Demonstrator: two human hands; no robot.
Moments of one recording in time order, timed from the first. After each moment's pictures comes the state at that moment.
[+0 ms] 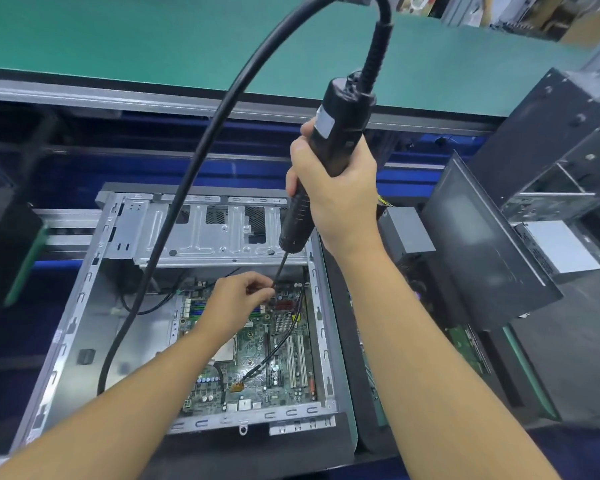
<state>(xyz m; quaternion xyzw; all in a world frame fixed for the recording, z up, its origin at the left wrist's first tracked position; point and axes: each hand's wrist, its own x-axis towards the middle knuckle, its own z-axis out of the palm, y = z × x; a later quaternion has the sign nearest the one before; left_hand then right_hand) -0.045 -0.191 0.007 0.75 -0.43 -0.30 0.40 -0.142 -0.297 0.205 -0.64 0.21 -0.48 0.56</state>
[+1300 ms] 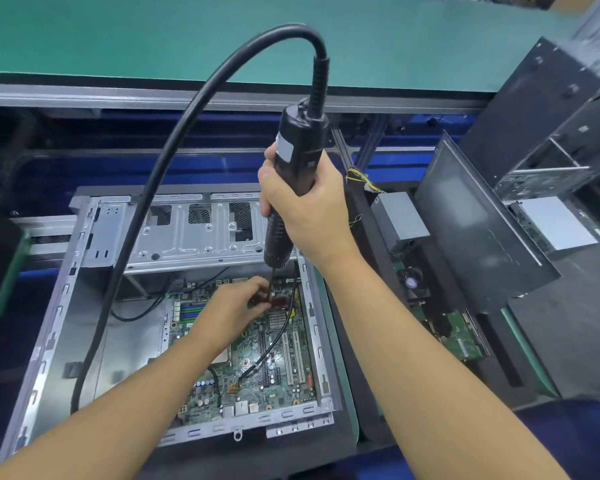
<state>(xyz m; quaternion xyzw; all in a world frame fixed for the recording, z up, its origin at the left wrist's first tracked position) -0.048 -0.196 -0.010 0.74 -0.59 -0.21 0.26 -0.146 -0.304 0.168 -0.66 0.23 -0.42 0.58</state>
